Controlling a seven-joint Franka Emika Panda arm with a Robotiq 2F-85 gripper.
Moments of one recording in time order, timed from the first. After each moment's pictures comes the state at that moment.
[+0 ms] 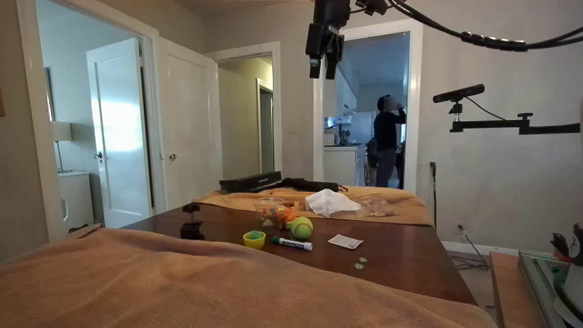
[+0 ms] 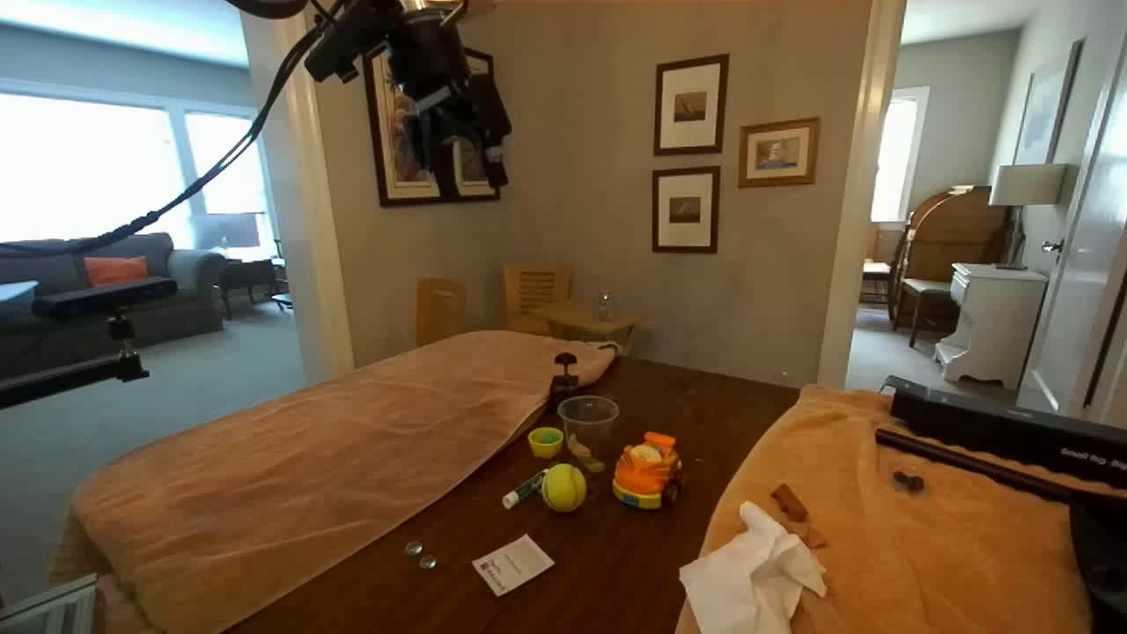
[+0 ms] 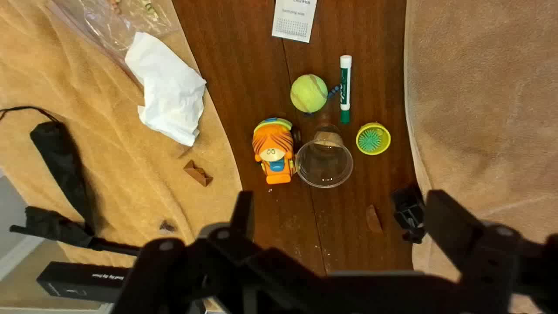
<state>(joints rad) -0.01 -0.42 0.11 -2.18 -0.16 1.99 0.06</state>
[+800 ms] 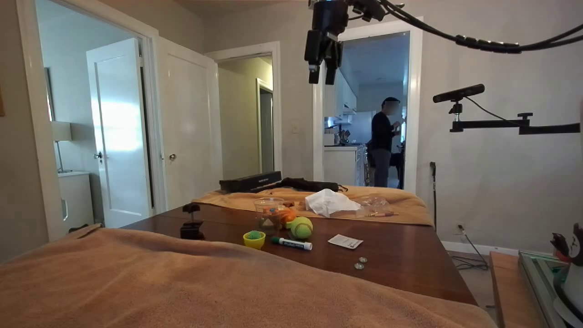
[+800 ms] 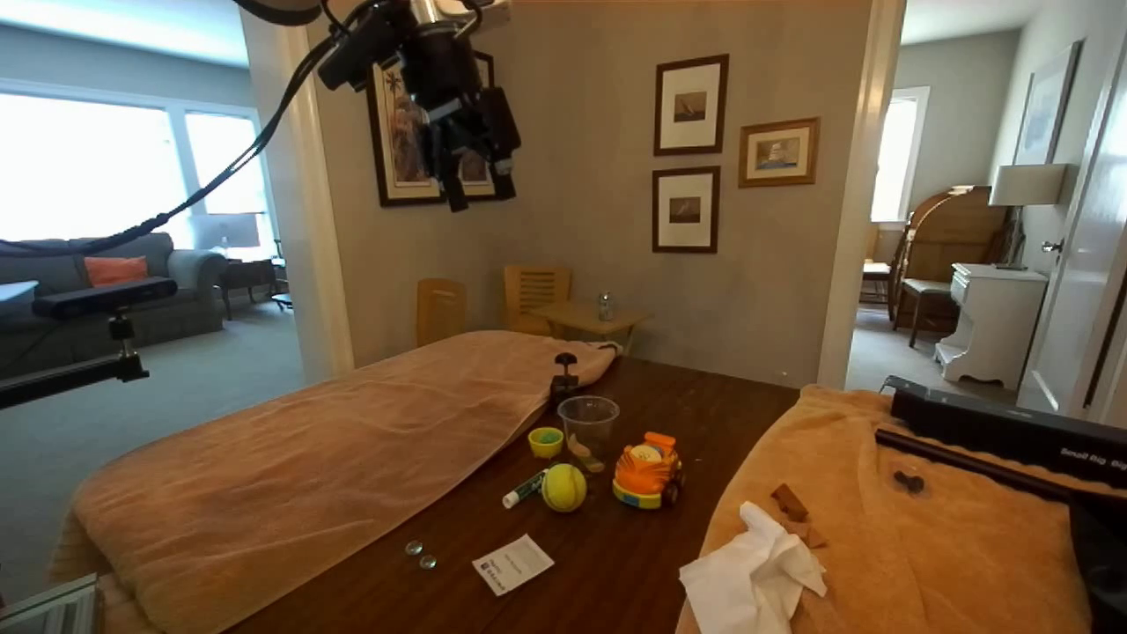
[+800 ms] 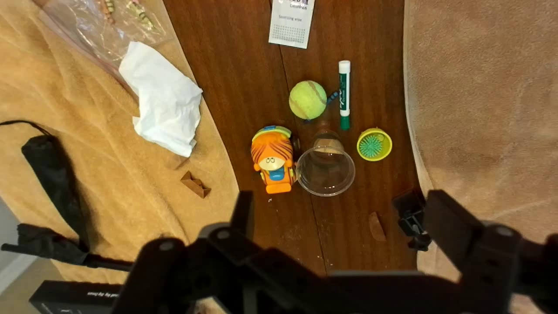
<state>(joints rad) -0.01 -0.39 0.09 -2.16 -0.15 1.99 0.06</state>
